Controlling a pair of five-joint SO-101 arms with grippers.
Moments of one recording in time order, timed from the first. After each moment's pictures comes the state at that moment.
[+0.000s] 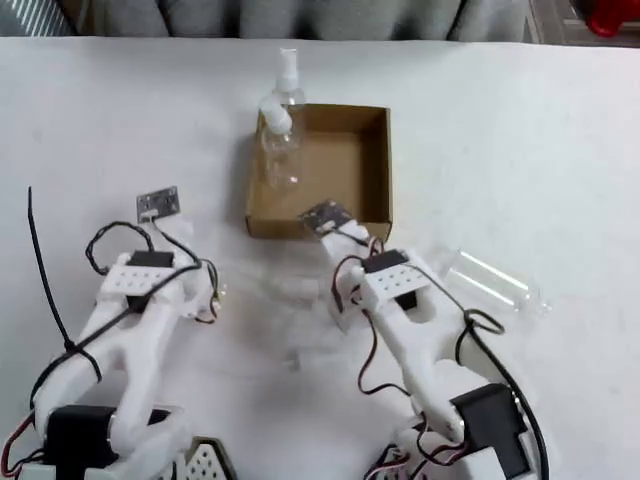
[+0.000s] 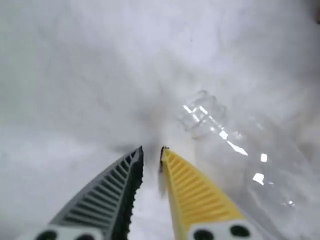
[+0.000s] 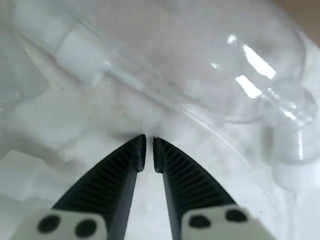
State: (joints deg) left arm -3.3 -18.1 57.7 53.0 22.8; right arm -22.9 -10.9 49.8 51.9 14.8
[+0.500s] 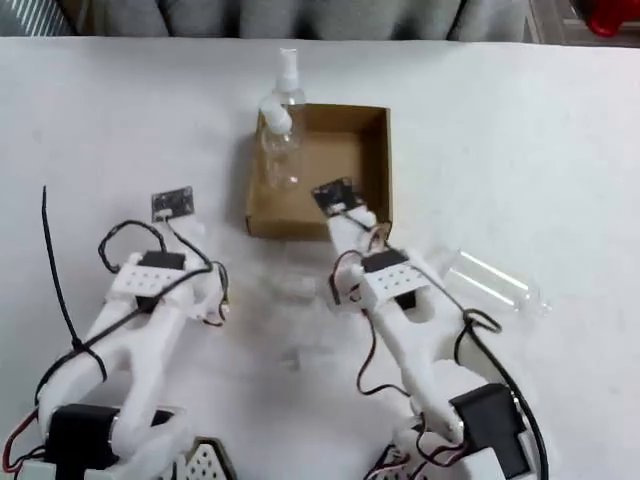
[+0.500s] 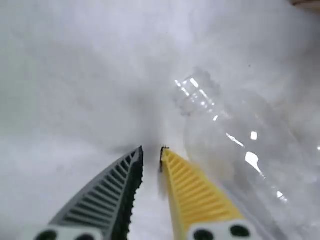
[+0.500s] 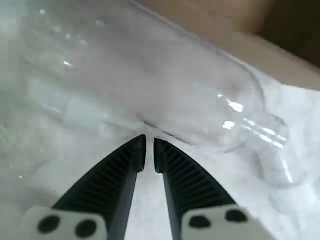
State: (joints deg) left arm 0.4 -18.1 57.7 53.0 22.9; right arm -25.6 -10.9 49.4 43.0 5.4
